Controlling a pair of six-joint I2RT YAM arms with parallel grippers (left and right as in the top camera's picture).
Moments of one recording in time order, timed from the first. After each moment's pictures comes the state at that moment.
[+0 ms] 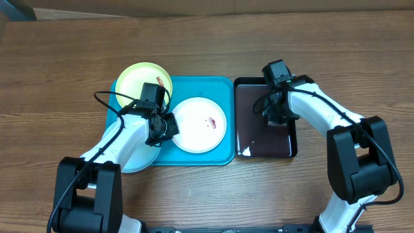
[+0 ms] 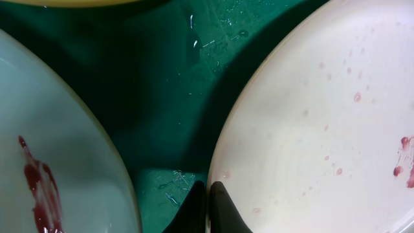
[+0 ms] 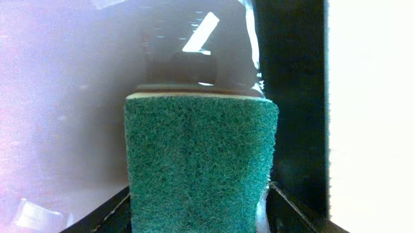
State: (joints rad) left arm -0.18 1.67 0.93 -0.60 0.11 -0.49; right arm 0.30 1.93 1.26 -0.74 0.21 0.43
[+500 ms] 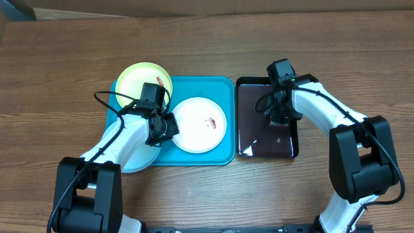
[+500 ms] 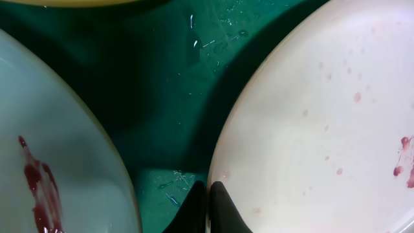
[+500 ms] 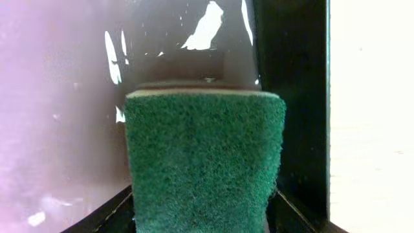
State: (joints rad) left arm -0.18 1.67 0.93 -0.60 0.11 -0.49; right arm 0.27 1.93 1.26 -0.75 0.17 0.43
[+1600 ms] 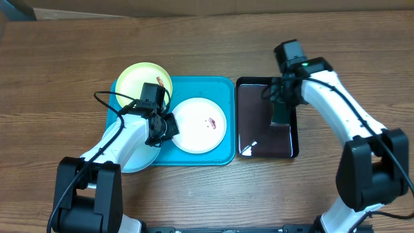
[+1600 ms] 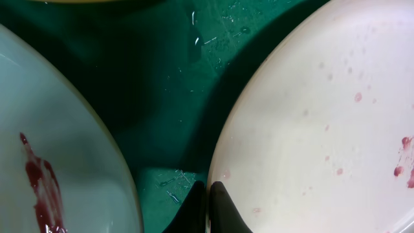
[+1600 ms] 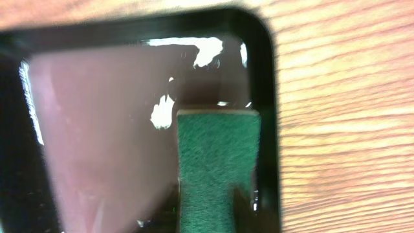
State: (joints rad) left arm -0.18 1.67 0.93 -0.61 0.11 -0.49; right arm 0.24 1.86 1.43 -0.92 0.12 0.39
